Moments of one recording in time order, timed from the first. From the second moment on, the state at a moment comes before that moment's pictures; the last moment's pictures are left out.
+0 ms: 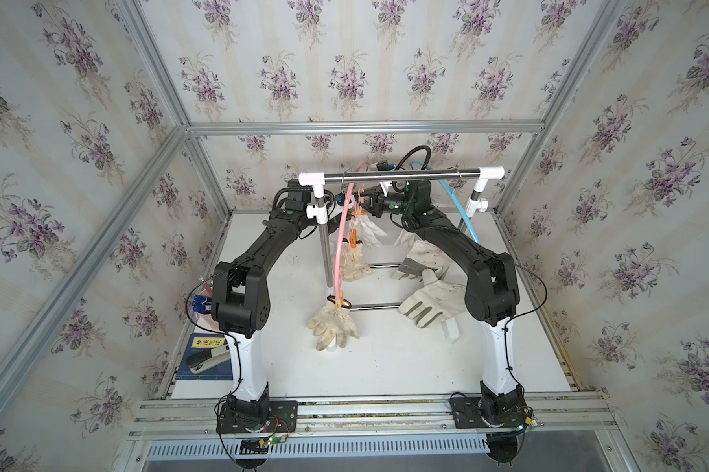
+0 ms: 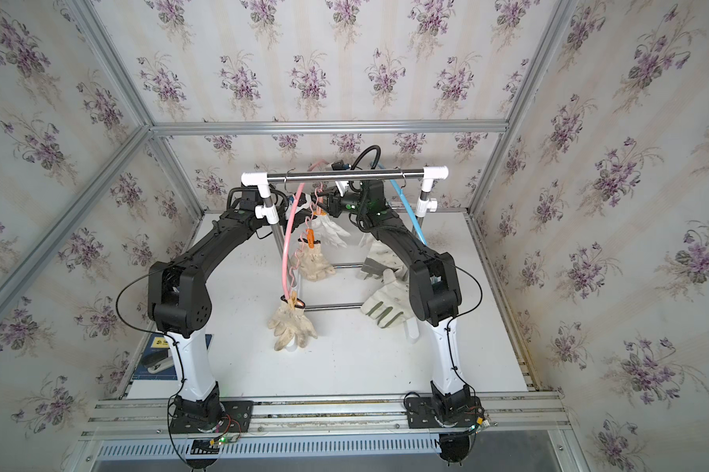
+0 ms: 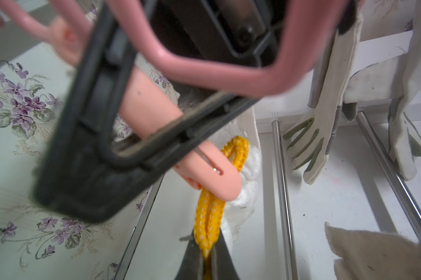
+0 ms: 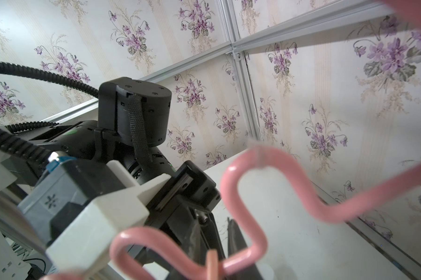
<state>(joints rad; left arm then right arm) -0.19 2.02 1.77 -0.33 0.87 0.85 0.42 2.18 1.92 0.22 -0.91 0.28</state>
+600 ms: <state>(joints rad) -0.19 2.02 1.82 -0.40 0.87 0.86 0.42 2.18 1.93 0.18 -0.91 0.21</state>
